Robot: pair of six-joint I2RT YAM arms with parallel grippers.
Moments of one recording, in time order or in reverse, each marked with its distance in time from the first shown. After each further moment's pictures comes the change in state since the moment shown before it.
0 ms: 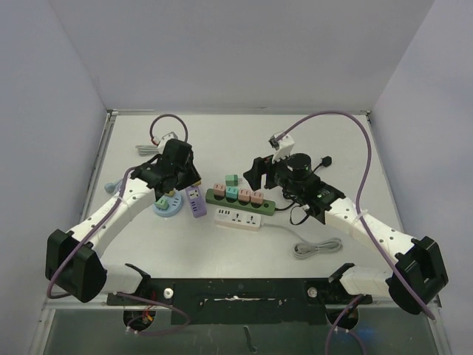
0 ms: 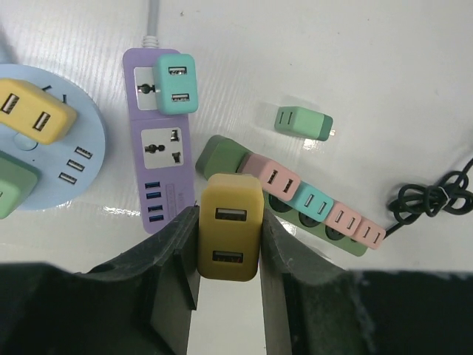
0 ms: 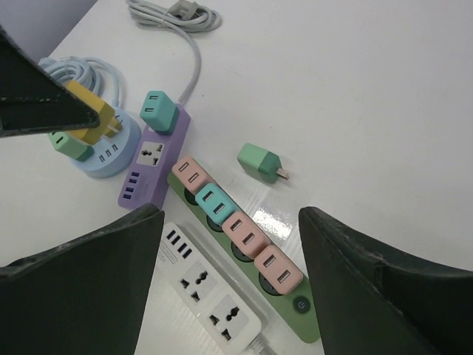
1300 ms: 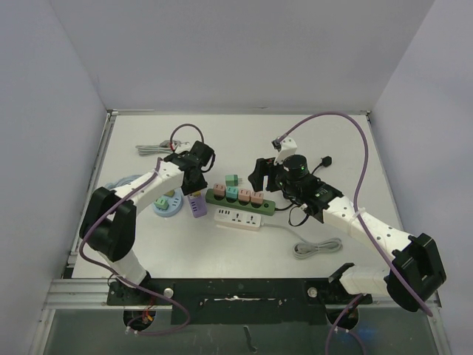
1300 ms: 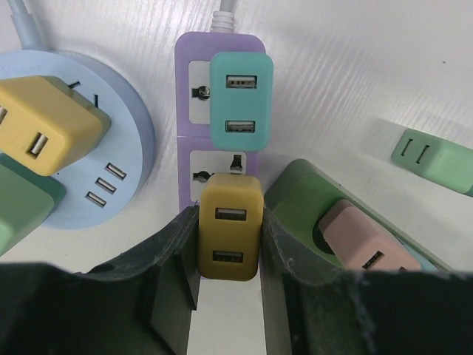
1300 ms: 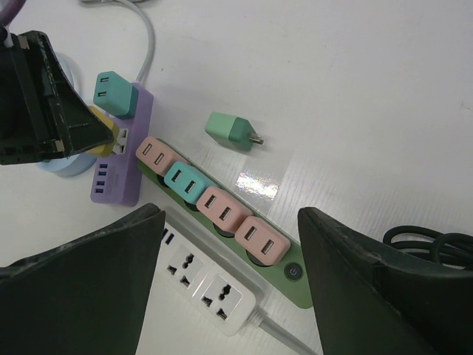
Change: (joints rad) left arm -0.055 0.334 0.104 -0.113 -0.190 -0.023; right arm 0.000 0.023 0.000 -0.117 0.129 0.122
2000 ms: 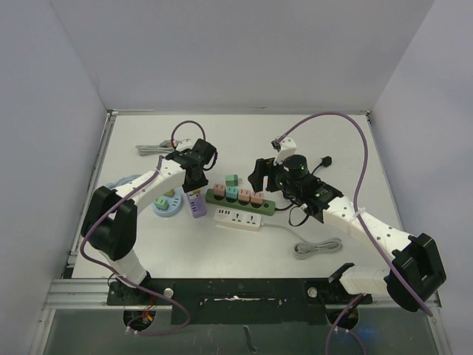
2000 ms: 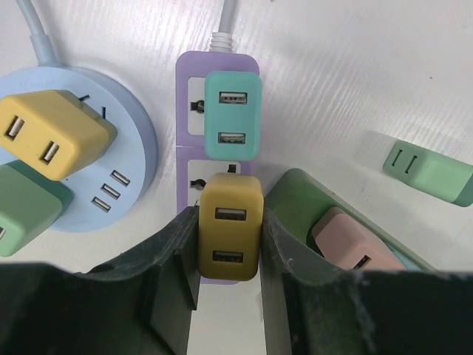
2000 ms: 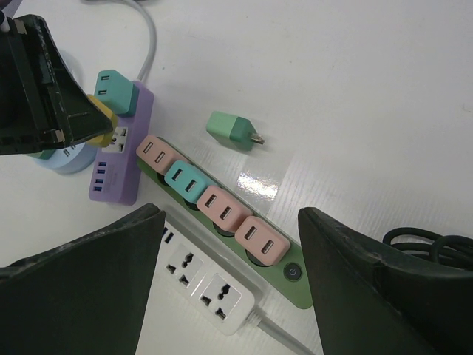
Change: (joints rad) left arm -0.011 0.026 0.041 -0.026 -0.036 0.000; right arm 0.000 0.000 0.000 0.000 -0.008 -0.012
